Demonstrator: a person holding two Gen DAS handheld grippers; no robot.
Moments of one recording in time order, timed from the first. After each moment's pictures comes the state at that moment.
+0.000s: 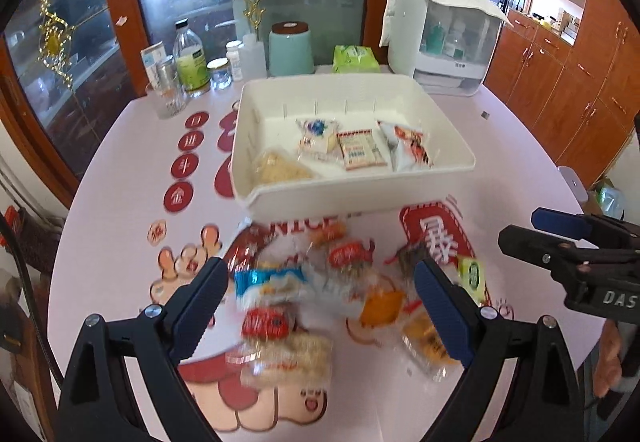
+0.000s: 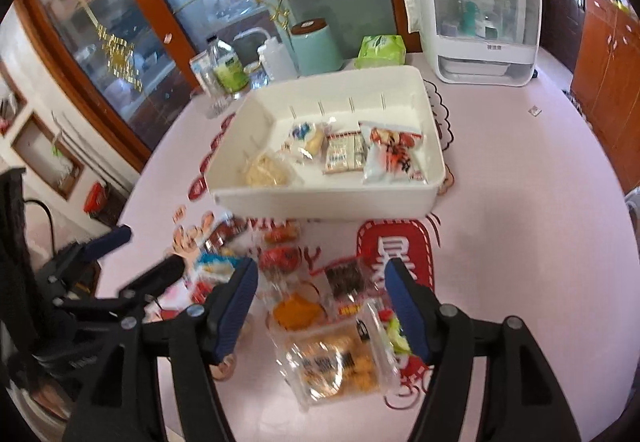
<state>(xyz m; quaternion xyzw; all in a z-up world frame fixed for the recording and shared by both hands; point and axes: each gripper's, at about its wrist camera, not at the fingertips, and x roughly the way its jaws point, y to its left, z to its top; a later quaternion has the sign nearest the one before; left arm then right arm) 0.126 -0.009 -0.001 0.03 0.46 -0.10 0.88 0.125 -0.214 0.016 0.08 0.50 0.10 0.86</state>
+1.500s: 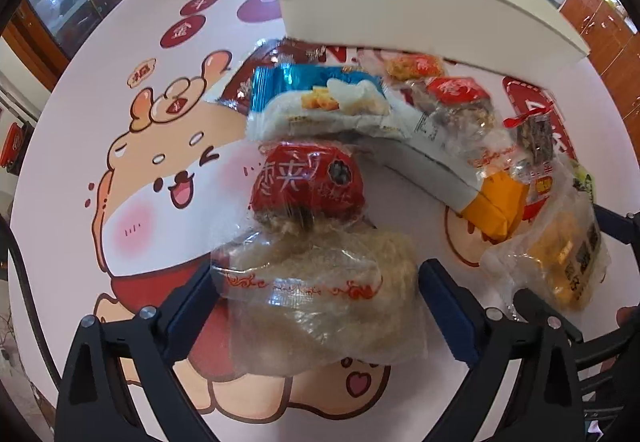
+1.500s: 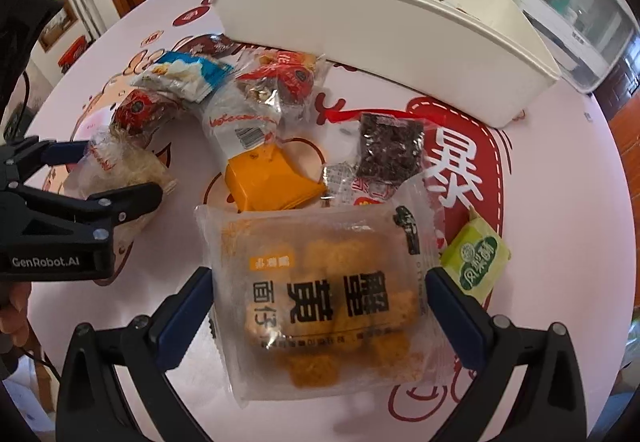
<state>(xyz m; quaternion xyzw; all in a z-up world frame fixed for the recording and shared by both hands) 0.133 0.015 -0.166 0.01 0.60 -0.02 0.80 0.099 -0.145 -0.144 -0.13 0.58 0.13 0.80</state>
